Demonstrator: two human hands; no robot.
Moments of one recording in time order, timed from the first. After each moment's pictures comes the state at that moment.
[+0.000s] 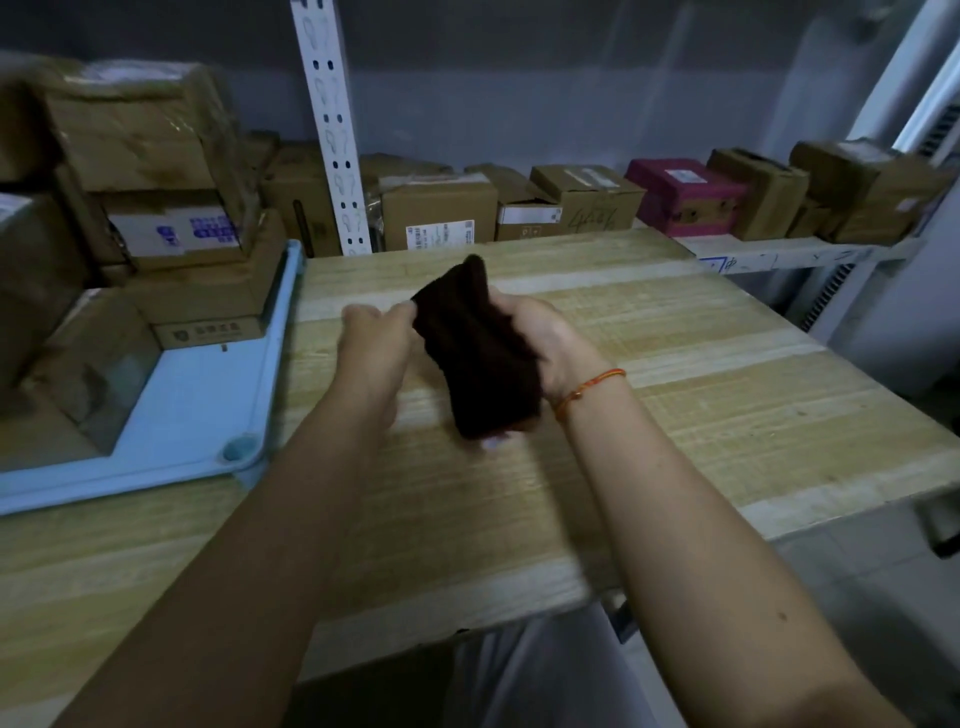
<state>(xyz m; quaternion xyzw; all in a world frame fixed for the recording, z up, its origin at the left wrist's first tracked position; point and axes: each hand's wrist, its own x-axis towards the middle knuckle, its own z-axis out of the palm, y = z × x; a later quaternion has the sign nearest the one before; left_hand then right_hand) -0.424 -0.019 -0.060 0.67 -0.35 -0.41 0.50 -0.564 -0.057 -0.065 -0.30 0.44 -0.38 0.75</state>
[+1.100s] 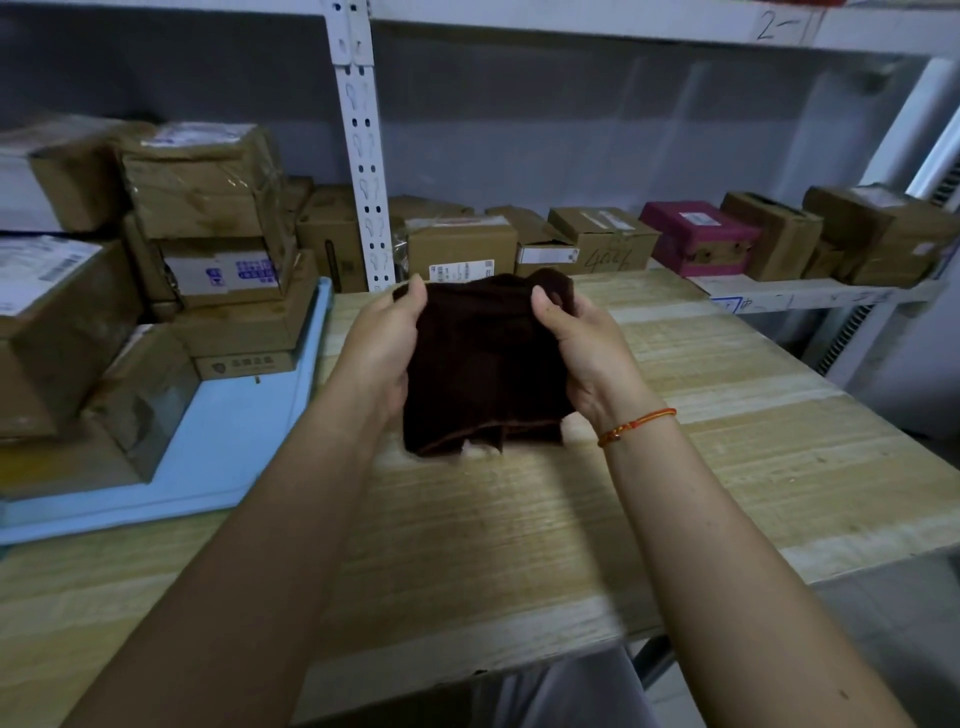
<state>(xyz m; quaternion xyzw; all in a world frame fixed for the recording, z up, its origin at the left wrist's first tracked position) -0.413 -0.017 -0.015 0.49 -0.36 -0.54 0.58 -0.578 -0.043 -0.039 -0.42 0.42 -0.57 0.57</state>
